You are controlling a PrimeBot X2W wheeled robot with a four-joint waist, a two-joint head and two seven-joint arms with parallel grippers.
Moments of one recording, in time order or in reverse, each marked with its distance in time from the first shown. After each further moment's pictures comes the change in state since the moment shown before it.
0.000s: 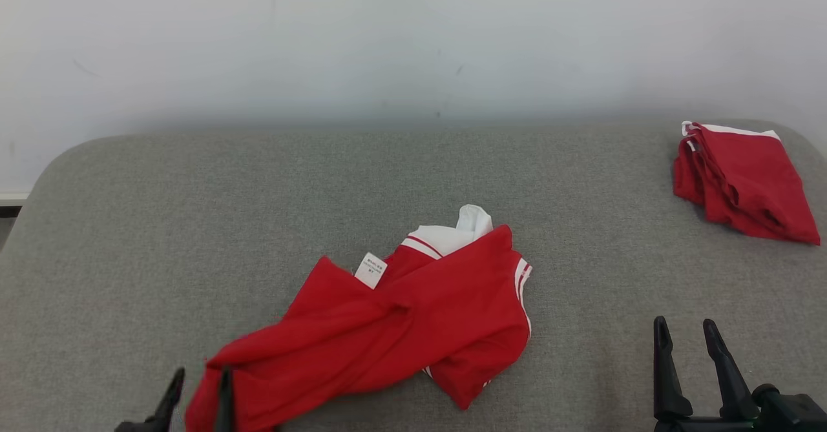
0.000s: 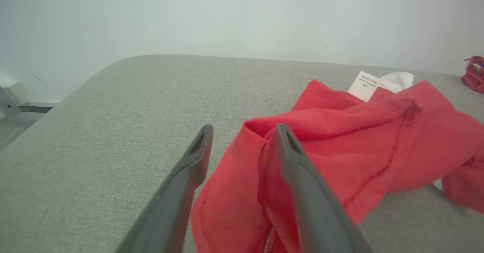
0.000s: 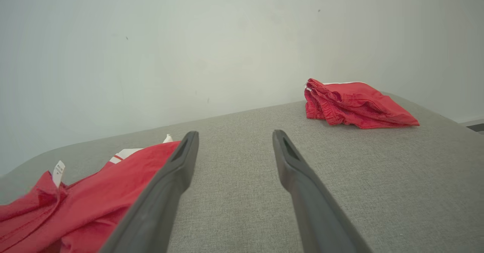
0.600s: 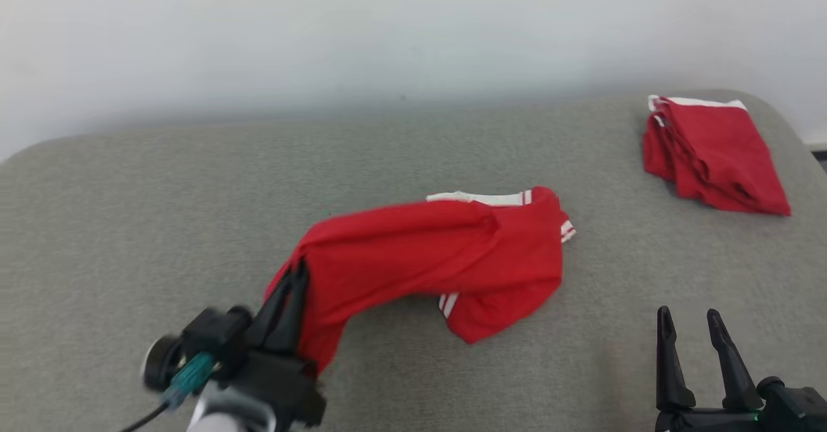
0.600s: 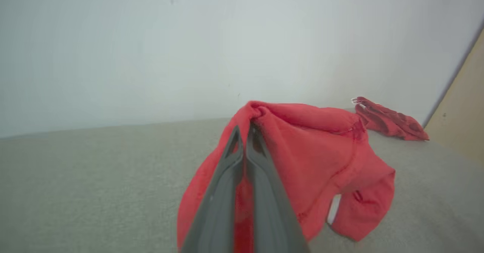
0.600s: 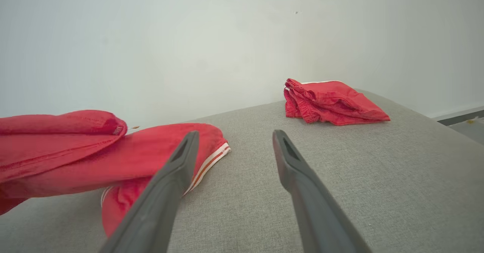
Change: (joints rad) left arm -0.350 -0.133 -0.139 0.035 0.056 -0.123 0.036; right arm -0.013 0.000 -0.005 -0.016 0.006 0.000 0.000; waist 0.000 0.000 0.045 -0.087
